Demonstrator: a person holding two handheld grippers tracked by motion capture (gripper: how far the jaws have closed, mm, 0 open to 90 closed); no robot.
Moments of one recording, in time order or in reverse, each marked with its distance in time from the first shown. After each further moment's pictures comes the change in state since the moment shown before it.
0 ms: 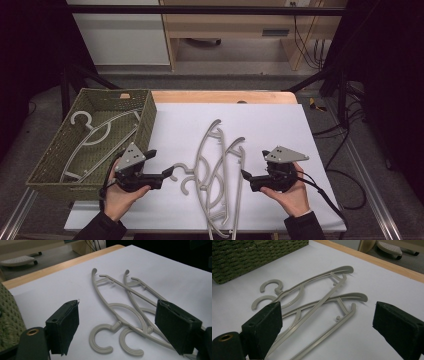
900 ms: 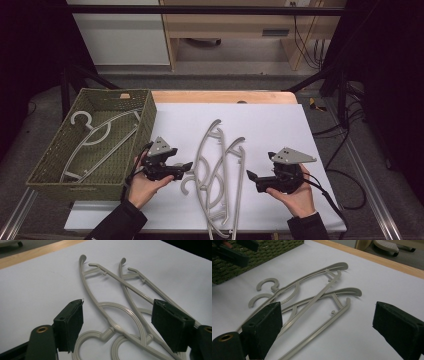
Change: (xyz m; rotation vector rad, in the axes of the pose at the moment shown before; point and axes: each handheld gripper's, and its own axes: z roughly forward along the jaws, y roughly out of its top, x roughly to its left) left arm -0.004 0.012 0.066 0.125 -0.037 -0.033; right arm -0.008 -0.008 -0.009 0.003 -0.017 0.036
